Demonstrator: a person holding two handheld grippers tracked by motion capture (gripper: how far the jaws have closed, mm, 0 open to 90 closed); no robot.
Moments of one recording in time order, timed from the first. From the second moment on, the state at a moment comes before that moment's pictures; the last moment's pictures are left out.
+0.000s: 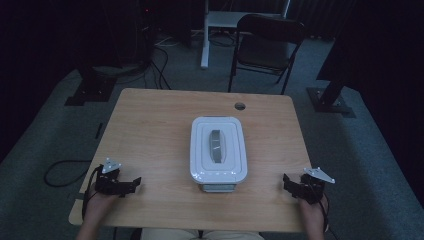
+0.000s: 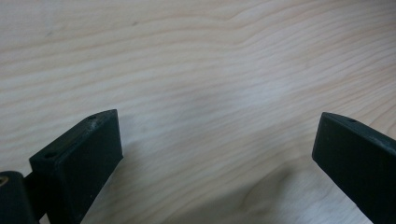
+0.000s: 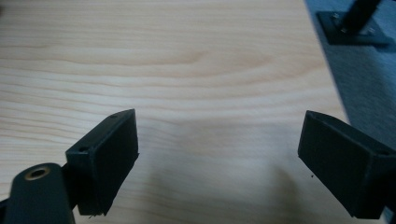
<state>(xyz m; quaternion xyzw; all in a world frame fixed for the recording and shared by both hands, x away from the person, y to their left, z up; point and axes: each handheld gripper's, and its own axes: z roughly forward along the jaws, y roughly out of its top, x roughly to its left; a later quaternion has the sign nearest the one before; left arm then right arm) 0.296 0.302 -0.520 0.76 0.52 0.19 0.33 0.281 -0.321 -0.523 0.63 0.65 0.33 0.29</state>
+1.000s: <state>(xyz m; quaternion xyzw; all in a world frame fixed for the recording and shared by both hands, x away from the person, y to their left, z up) 0.279 0.327 -0.524 0.73 0.57 0.23 0.29 0.267 -0.335 -0.528 0.65 0.65 0.28 0.27</state>
